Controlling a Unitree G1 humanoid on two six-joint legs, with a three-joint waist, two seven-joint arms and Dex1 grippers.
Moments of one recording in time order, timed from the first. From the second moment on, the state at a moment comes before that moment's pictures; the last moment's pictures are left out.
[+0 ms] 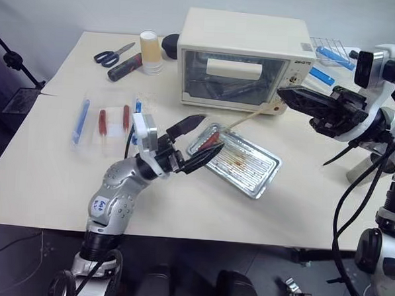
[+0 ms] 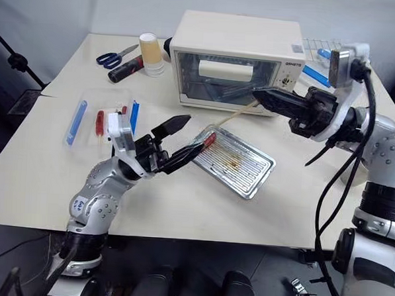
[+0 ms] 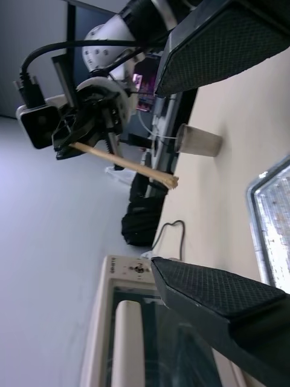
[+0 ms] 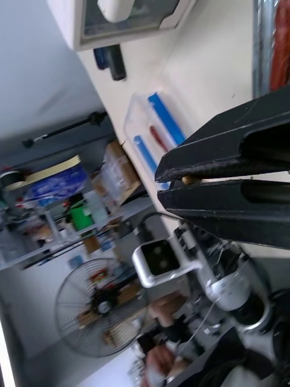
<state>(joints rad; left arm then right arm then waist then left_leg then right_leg) -0.45 0.16 0.01 -0.21 -0.62 0.26 -0.72 -0.85 -0.69 -0.33 0.05 1.01 1.10 1.06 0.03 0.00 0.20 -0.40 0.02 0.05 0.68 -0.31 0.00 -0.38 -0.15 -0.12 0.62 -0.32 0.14</state>
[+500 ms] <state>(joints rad) -0.50 0.05 -0.06 -0.18 -0.61 0.24 -0.71 -0.78 -0.62 -0.35 -0.05 1.20 1.18 0.88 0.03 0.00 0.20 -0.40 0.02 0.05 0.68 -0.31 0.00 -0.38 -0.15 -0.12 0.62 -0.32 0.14</state>
